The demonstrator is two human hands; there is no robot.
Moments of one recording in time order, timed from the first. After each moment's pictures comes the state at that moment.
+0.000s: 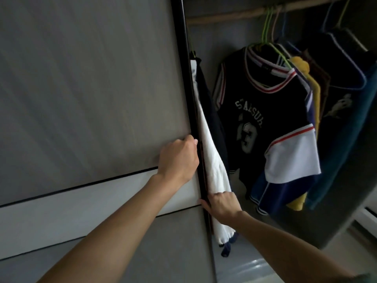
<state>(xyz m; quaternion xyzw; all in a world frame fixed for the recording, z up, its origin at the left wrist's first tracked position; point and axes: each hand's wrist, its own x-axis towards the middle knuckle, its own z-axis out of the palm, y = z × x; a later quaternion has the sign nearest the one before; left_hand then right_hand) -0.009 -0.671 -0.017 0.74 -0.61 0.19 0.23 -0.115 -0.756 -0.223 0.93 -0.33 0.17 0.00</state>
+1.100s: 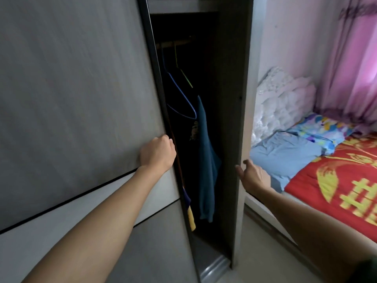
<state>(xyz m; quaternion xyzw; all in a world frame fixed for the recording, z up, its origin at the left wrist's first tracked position) -0.306 -0.934 -0.010 0.72 -0.63 0.15 0.24 -0.571 -1.017 -0.168 0.66 -0.70 0.27 -0.05</state>
